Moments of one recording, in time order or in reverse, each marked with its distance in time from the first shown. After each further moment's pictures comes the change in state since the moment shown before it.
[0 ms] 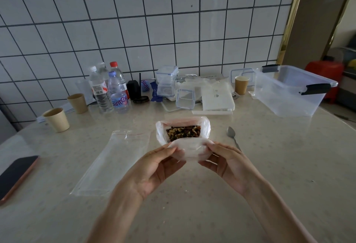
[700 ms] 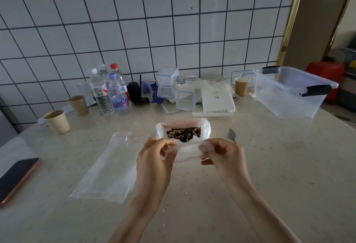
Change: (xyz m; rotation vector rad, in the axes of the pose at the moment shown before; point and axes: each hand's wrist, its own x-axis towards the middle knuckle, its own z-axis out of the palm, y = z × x) left_hand 0.004 -0.021 0.009 1.219 0.547 1.001; right_hand -0.002 0.009 0.027 -0.540 0.364 -0.411
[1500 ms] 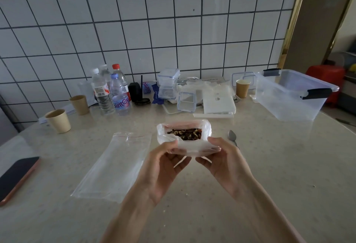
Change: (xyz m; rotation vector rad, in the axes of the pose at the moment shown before) left_hand 0.008 0.009 -0.006 -1.341 -0.441 -0.795; right_hand 0.004 -0.015 -0.003 0.597 -0.345 0.334
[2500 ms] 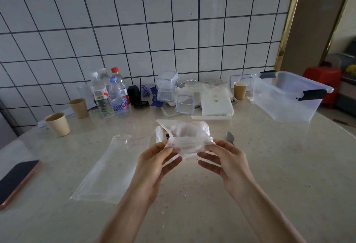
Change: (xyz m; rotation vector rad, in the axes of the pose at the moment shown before) left_hand -0.001 0.004 -0.001 0.266 0.237 0.135; right_hand 0.001 0.001 -0.008 -0.177 0.404 -0.034
